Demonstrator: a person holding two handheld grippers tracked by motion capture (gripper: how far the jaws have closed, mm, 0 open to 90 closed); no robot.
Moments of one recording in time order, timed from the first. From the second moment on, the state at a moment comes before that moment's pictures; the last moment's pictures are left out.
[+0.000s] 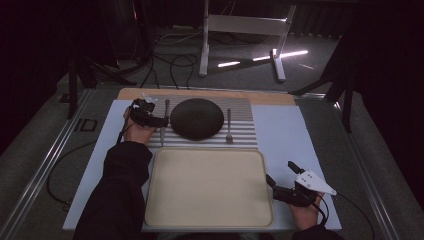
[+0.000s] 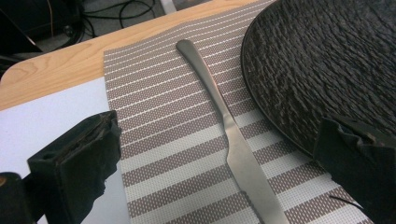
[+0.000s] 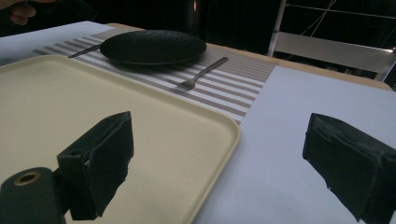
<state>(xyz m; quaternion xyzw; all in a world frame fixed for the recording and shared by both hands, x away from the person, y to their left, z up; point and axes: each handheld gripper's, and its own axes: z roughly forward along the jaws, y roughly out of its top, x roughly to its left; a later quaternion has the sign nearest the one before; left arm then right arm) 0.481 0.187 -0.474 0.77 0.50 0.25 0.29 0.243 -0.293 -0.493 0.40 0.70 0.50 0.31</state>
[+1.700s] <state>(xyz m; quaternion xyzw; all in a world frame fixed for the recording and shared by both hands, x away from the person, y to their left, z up) 0.522 0.171 -0.519 0.73 0.59 0.18 0.29 0.244 -0.295 -0.493 0.40 0.70 0.50 0.31</state>
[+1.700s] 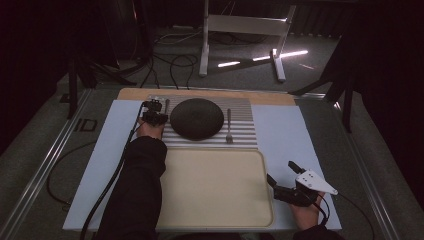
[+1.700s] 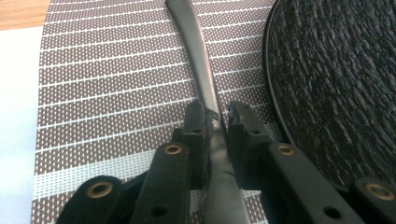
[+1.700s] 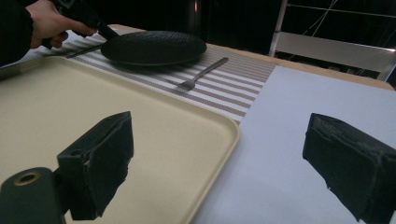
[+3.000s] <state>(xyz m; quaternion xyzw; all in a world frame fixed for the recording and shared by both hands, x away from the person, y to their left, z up) 0.497 0.183 -0.489 0.72 0.59 0.20 0.31 0.242 -0.298 -0.493 0.40 0.70 0.50 0.31</state>
